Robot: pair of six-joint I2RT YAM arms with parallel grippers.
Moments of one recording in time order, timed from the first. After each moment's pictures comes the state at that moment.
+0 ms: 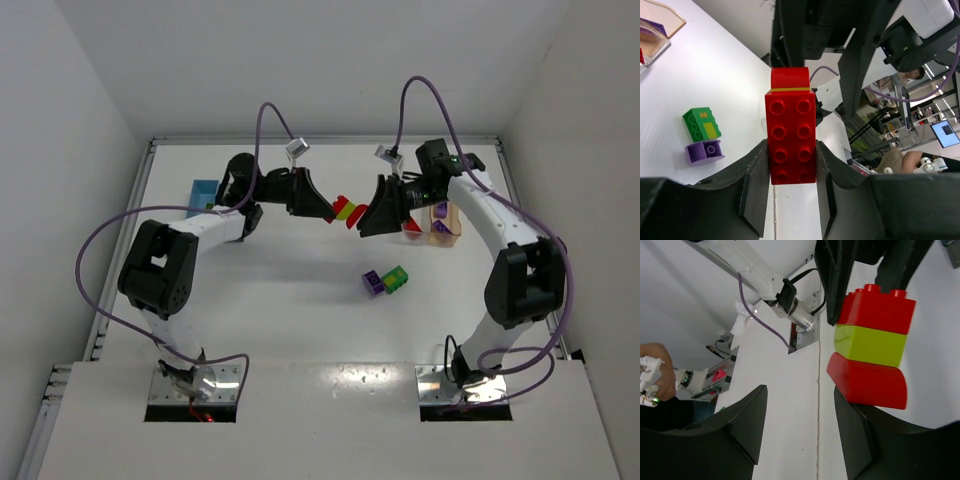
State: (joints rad) left arm -0.36 1.78 1.10 0.89 1.29 -1.07; right arm 0.21 1.72 1.45 -1.05 -1.44 -0.58
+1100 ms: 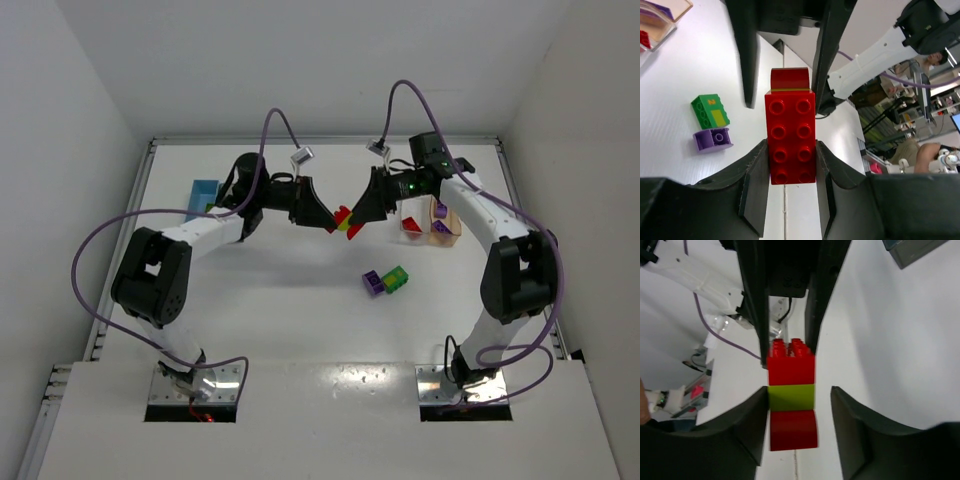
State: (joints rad) left arm -0.39 1.72 1.10 0.59 1.29 -0.79; right arm 0.23 1.74 1.41 -0.63 -1.29 -0.22
